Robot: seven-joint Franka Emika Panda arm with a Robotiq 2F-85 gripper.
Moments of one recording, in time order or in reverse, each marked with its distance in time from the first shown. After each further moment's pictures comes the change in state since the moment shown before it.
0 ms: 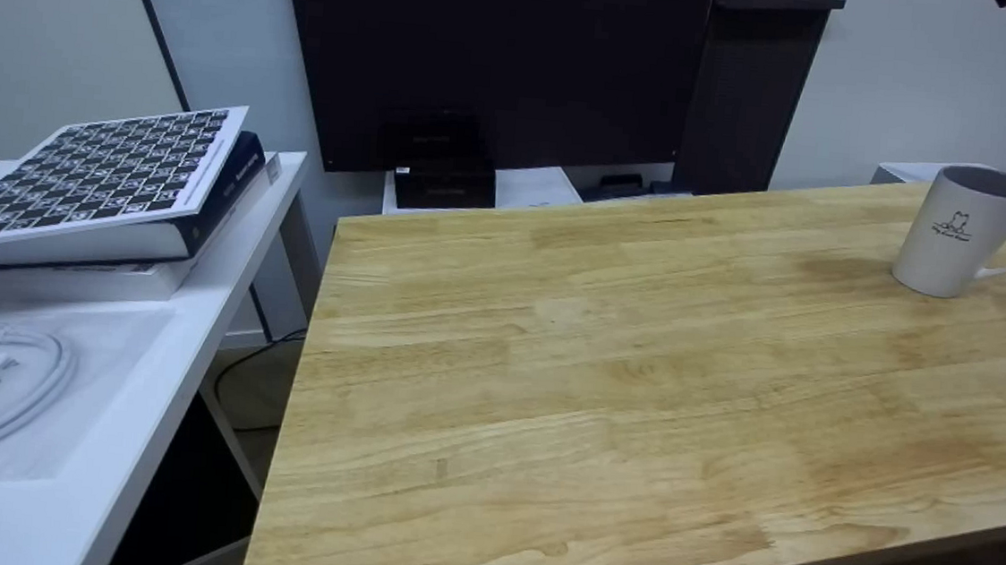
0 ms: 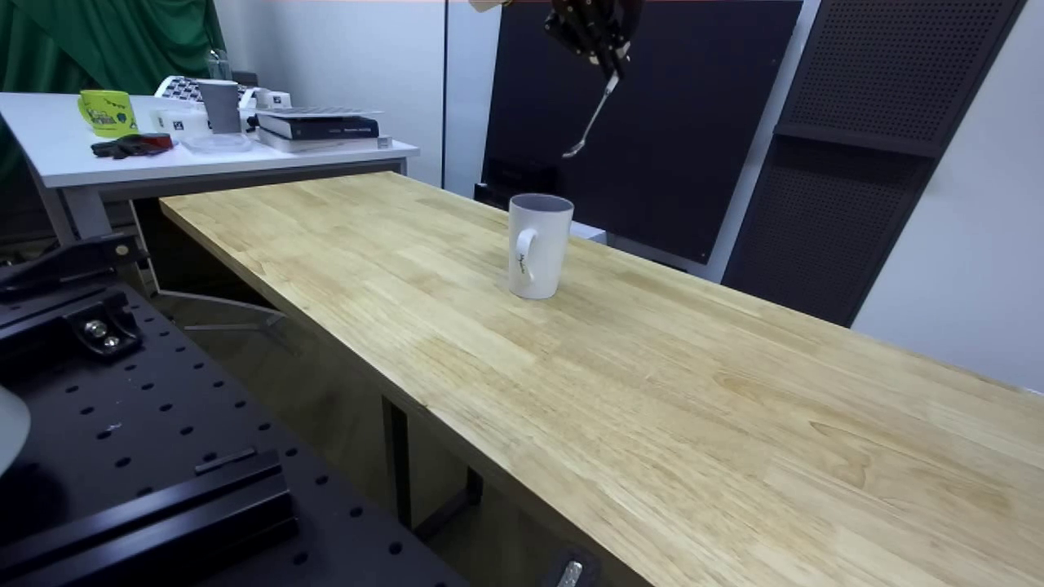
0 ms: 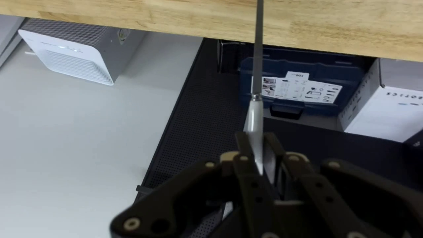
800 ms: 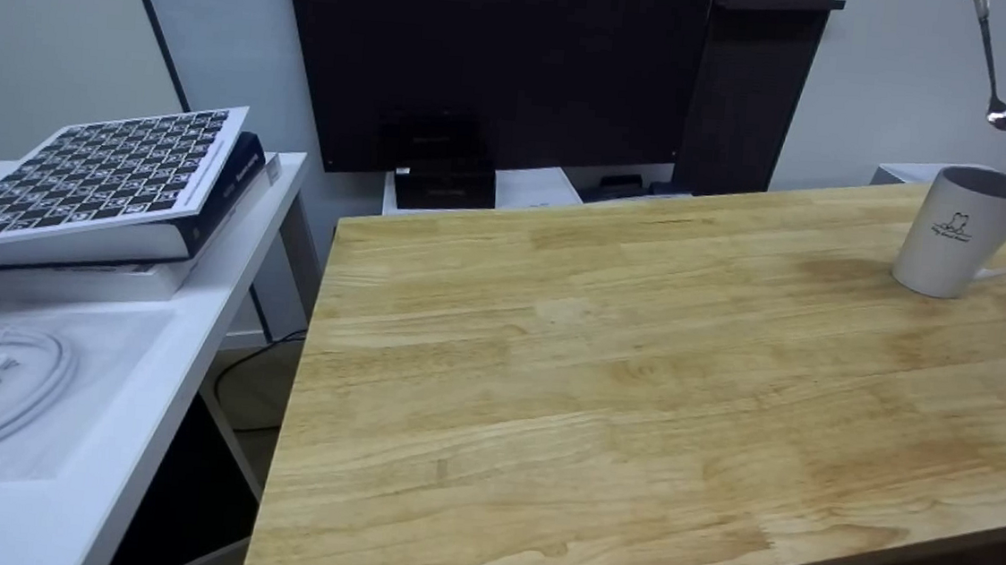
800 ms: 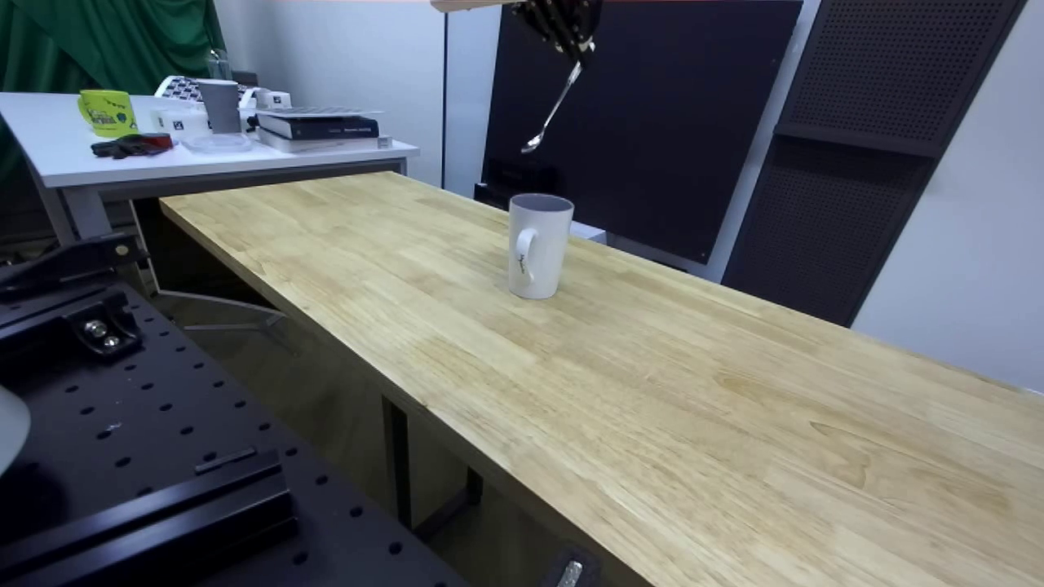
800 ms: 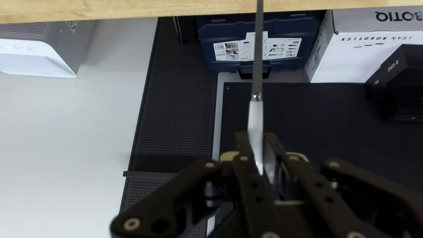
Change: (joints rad) arm 0.122 0.064 -0.031 -0.096 0.265 0.233 -0.003
